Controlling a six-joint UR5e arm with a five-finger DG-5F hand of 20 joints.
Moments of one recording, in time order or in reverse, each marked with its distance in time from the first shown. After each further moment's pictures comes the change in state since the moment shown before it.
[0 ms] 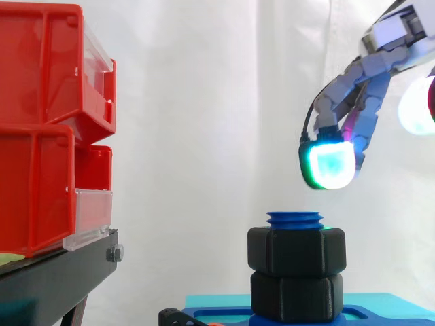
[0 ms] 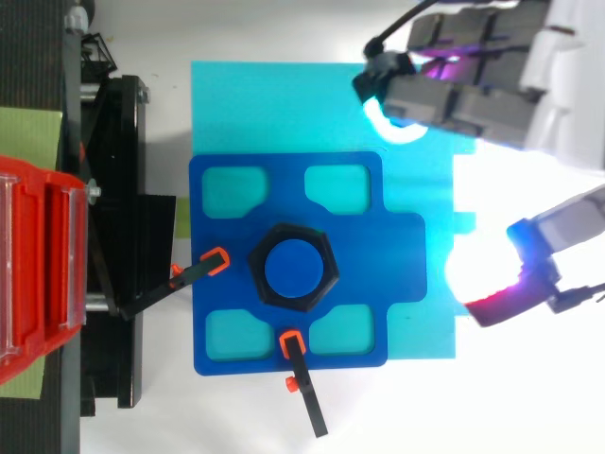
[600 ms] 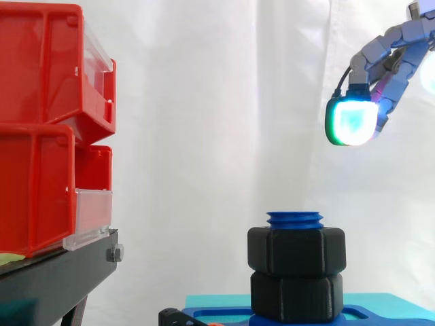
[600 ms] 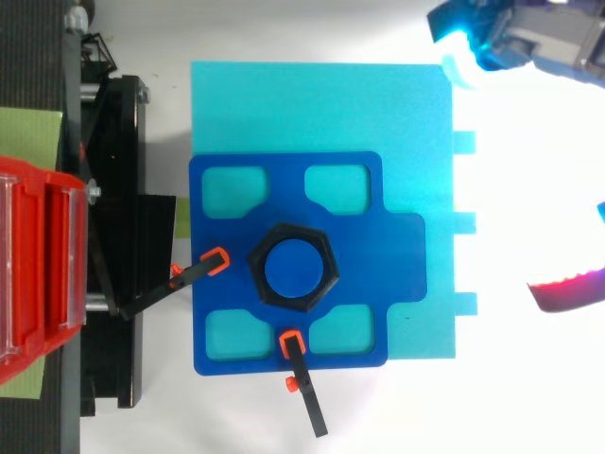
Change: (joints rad) arm 0.058 0.208 -0.334 0.302 0.187 0.005
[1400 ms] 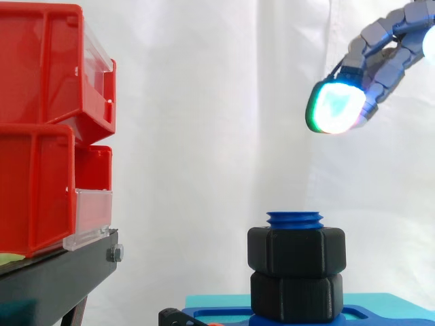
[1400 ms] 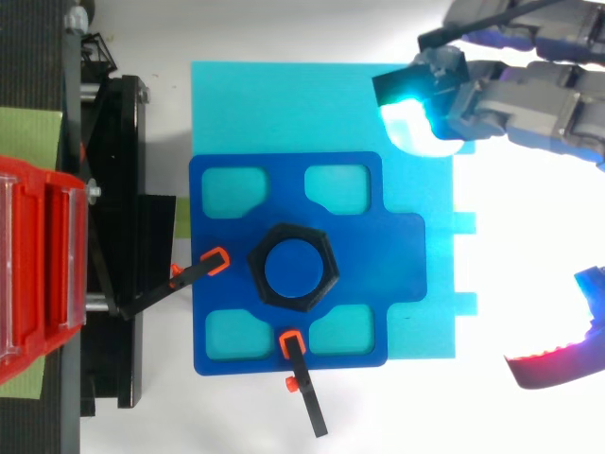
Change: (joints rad) arm 0.047 0.000 -0.028 0.079 0.056 0.184
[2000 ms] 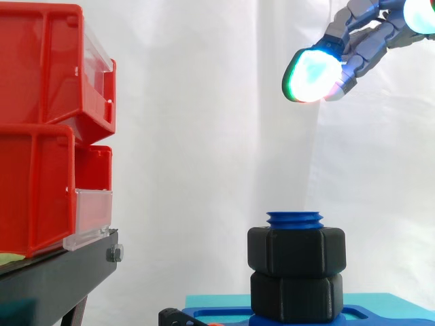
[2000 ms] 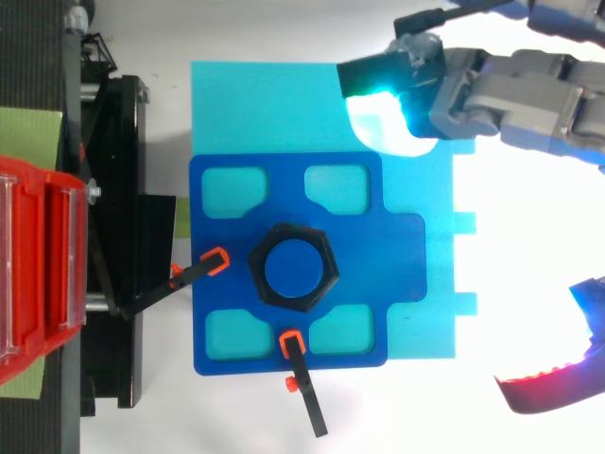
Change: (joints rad) arm 0.000 0.000 0.000 0.069 -0.005 0.010
